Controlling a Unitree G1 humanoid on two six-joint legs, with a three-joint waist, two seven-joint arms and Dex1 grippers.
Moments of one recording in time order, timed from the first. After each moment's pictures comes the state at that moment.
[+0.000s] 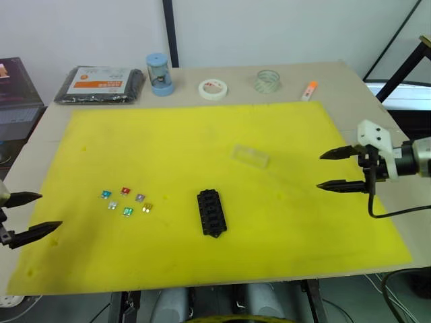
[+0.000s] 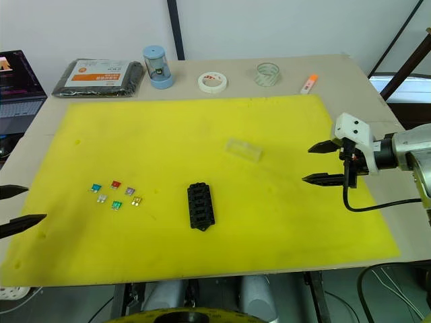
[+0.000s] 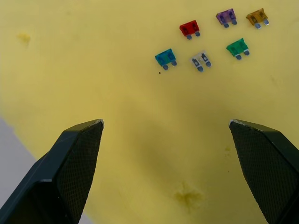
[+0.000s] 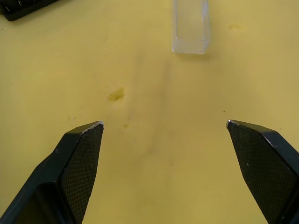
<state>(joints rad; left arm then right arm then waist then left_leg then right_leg) 0.38 1.06 0.79 -0.08 -0.38 0.39 -1.31 -0.47 -1.15 -0.01 0.09 0.33 0.46 1.41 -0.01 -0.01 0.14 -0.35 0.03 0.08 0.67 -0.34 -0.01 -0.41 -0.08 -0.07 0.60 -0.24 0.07</state>
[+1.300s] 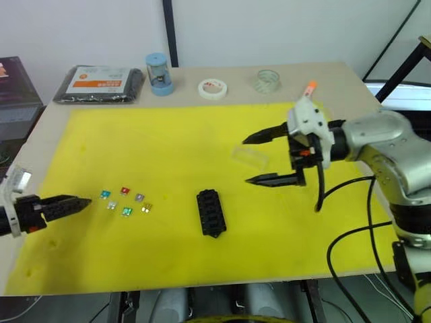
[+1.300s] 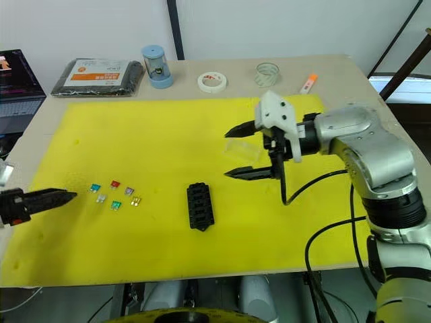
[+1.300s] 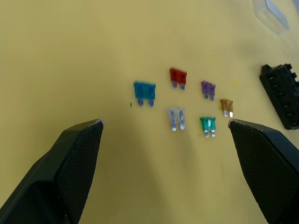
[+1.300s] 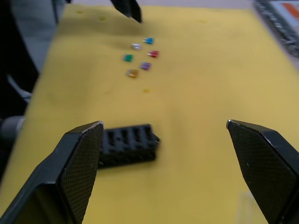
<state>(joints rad) -0.02 1.04 0.47 0.24 -0.65 1.03 -1.25 -0.73 -0.80 0.15 -0.37 0.55 0.75 1.24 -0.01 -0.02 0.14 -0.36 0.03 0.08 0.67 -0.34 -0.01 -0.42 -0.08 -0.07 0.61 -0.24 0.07</state>
